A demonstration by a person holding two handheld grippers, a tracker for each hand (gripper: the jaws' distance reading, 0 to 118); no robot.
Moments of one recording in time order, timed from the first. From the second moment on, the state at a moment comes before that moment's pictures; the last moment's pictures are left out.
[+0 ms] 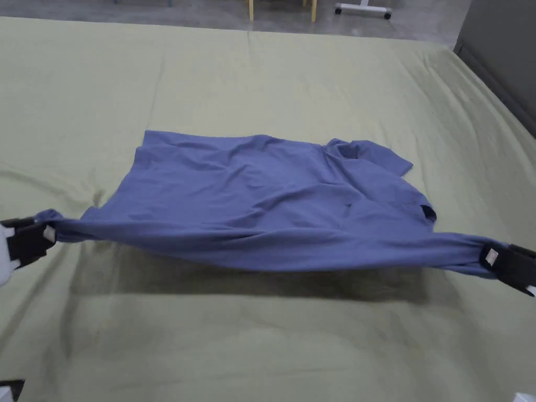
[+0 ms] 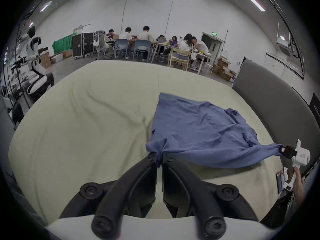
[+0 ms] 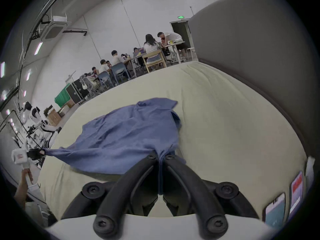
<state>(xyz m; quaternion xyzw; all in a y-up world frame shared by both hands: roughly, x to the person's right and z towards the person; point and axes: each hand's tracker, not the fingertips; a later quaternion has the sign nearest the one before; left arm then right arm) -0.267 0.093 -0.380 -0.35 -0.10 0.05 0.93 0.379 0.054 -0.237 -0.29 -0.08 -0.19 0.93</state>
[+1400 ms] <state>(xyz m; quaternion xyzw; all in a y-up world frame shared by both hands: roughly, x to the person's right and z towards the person) -0.211 0.084 -0.228 -0.34 -0.10 0.00 0.93 0.216 0.078 -0.116 -0.30 -0.07 -0.03 0.95</state>
